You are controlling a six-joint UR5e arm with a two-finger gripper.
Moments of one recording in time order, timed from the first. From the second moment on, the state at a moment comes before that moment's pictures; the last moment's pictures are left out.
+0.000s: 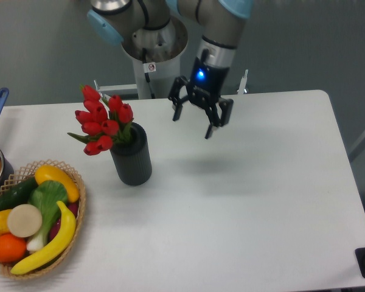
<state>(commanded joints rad) 2.75 -1.35 -2.15 -0.92 0.99 1.35</state>
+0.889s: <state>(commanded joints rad) 2.70 -1.35 -2.26 -0.94 0.72 1.43</state>
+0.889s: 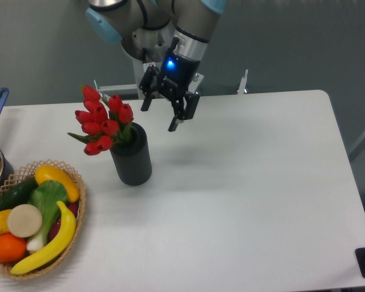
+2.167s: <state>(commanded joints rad) 2.64 -1.51 -2.26 -0.92 0.54 1.44</state>
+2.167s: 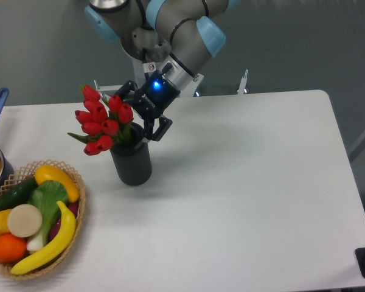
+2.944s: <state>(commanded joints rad) 2.64 -1.49 -2.22 -0.92 0.56 1.46</state>
